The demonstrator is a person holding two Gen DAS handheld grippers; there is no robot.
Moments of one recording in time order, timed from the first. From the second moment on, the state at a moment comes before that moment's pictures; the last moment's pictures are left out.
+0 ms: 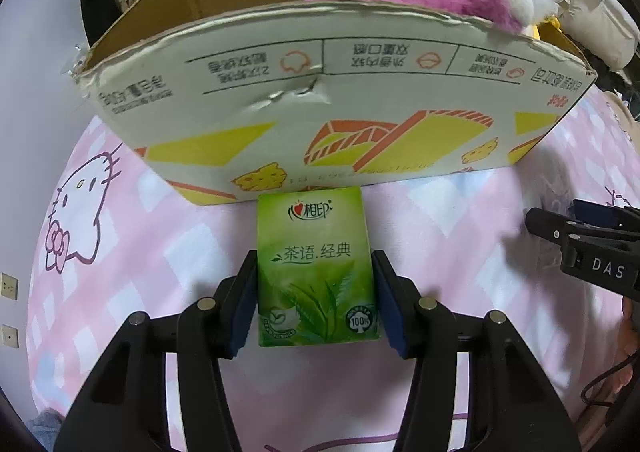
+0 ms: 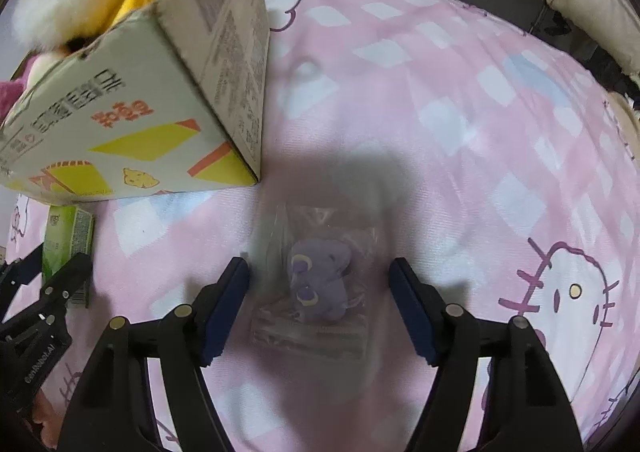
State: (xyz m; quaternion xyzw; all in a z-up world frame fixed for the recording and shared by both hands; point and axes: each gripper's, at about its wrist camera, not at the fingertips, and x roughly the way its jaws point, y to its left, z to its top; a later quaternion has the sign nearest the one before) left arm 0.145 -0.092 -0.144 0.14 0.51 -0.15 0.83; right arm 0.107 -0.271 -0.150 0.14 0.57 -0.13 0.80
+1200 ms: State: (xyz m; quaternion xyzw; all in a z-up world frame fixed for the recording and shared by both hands) left arm 0.103 -0.089 -0.119 0.15 0.47 -0.13 0.86; right arm 0.087 -0.257 -0.134 0.15 0.53 -0.11 0.83
